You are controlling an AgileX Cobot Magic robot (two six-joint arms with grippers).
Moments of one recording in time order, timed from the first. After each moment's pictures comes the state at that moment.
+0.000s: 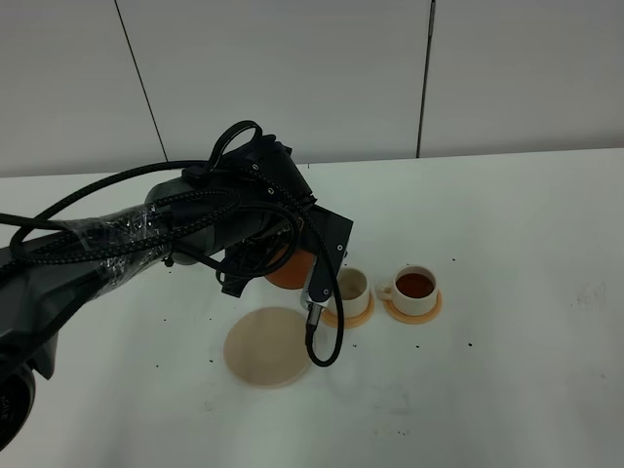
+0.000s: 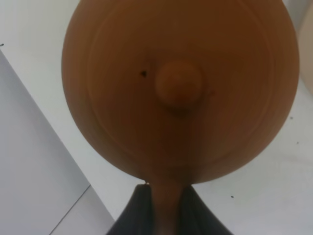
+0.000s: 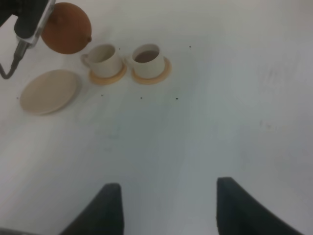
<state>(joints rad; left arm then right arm) -0.63 2.11 -1.62 0.74 0.79 0.89 -0.02 -0.01 -0.49 0.42 1.08 -0.23</state>
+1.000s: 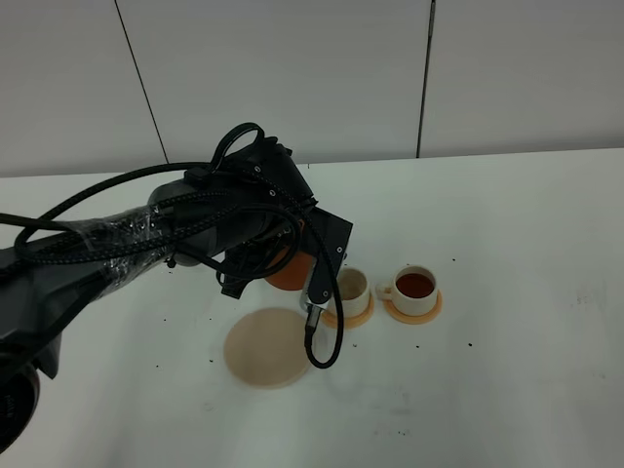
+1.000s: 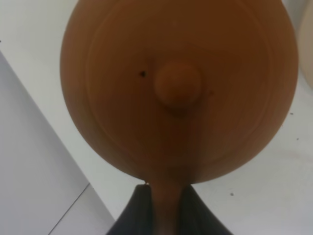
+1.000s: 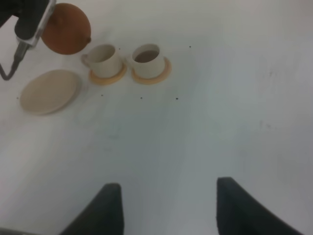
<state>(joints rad) -0.63 2.12 -1.62 0.74 0.80 0.89 -0.02 -0.01 -0.49 0.42 1.08 -0.23</state>
